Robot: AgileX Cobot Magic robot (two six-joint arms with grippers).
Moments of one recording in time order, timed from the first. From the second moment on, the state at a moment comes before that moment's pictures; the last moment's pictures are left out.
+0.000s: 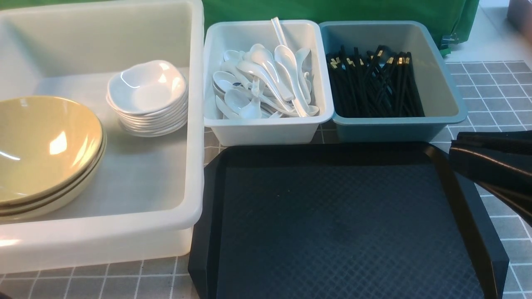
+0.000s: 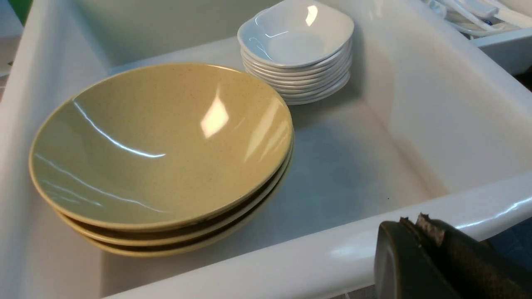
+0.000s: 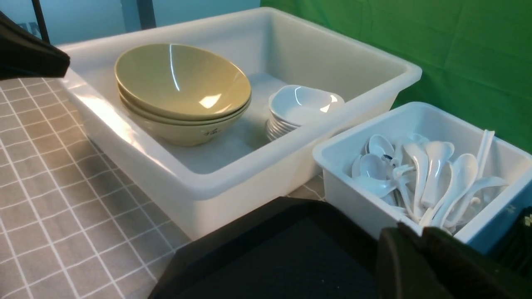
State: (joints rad) right arm 0.80 0.68 -0.74 -0.02 0.37 -0.08; left arm -0.15 0.26 -0.52 0.08 0.76 0.04
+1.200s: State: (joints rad) right arm -0.04 -0.01 0.03 -0.11 0.32 0.16; left arm -0.15 0.26 -0.52 0.08 0.76 0.04
